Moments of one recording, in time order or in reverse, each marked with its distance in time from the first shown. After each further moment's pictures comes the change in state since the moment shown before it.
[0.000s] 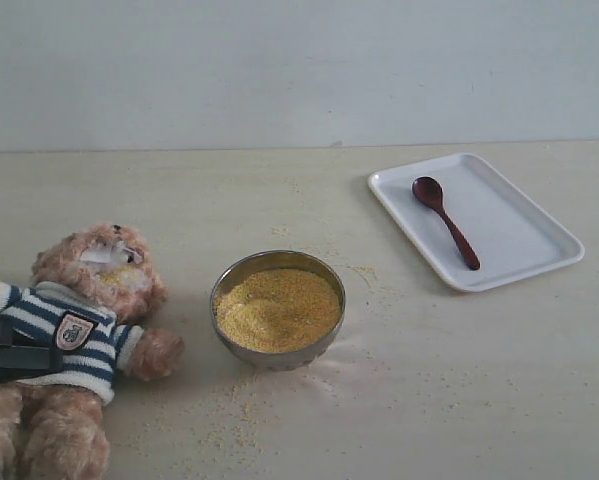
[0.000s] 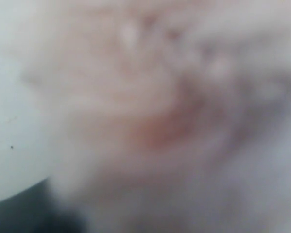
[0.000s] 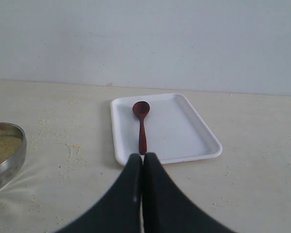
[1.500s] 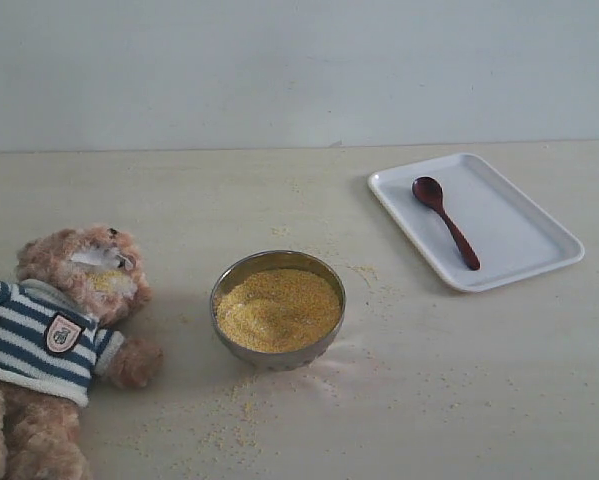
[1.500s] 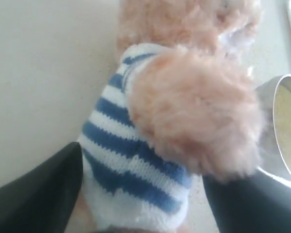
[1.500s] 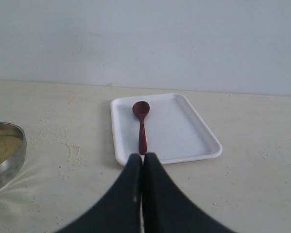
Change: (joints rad) left arm 0.197 -0.278 -0.006 0.190 0.038 -0.300; right arm 0.000 0.000 0.000 0.000 0.000 0.000
